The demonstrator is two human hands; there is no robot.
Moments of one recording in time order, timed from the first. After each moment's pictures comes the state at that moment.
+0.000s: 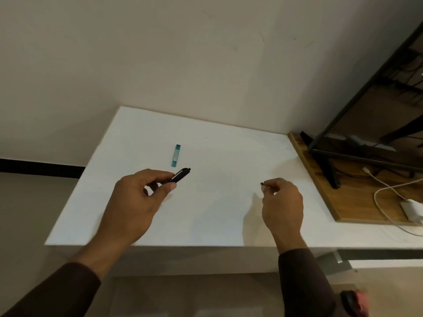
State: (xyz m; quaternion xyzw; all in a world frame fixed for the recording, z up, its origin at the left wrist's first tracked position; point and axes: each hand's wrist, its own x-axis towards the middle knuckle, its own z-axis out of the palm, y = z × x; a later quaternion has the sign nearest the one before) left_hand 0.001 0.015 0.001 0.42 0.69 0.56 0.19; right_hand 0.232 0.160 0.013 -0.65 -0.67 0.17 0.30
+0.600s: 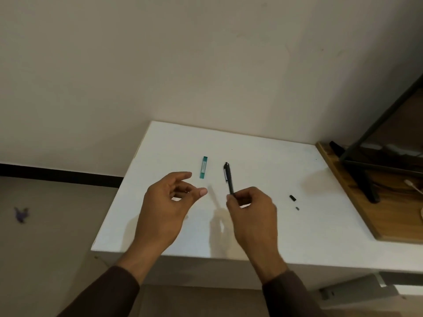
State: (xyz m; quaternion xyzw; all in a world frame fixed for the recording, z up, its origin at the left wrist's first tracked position) left_hand -0.003 0.015 0.009 0.34 0.70 0.59 0.21; right_hand 0.141 0.098 0.016 -0.57 -0.69 0.33 0.30
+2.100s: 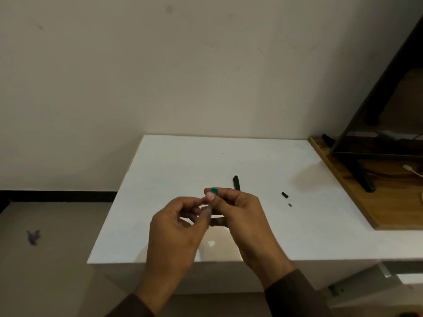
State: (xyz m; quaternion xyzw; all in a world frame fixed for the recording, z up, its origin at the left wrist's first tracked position) left_hand 0.058 0.009 0.021 0.35 0.71 0.59 0.15; right_hand 0.158 0.098 0.034 -0.37 -0.57 0.66 0.33
